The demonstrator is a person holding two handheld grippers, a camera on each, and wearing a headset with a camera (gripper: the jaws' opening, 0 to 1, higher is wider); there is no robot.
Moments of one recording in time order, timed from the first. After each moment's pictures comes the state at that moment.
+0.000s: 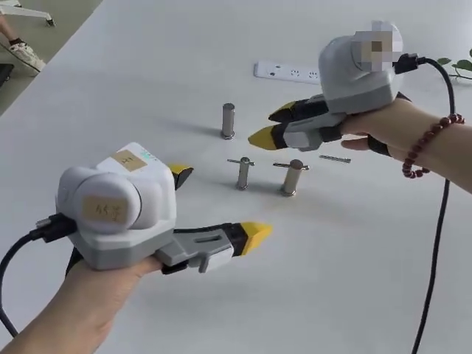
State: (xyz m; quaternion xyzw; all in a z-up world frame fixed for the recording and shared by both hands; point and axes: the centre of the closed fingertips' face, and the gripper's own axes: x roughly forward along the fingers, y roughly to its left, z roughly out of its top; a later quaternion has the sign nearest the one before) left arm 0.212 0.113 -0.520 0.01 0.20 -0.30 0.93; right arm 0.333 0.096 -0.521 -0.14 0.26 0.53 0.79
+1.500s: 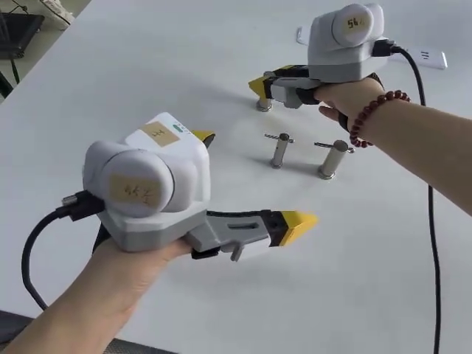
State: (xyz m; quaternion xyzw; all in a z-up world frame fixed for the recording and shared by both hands) left arm 0.217 0.119 -0.522 -0.01 0.20 -0.30 0.93; right arm 0.410 0.164 -0.562 -0.09 0.24 0.47 0.84
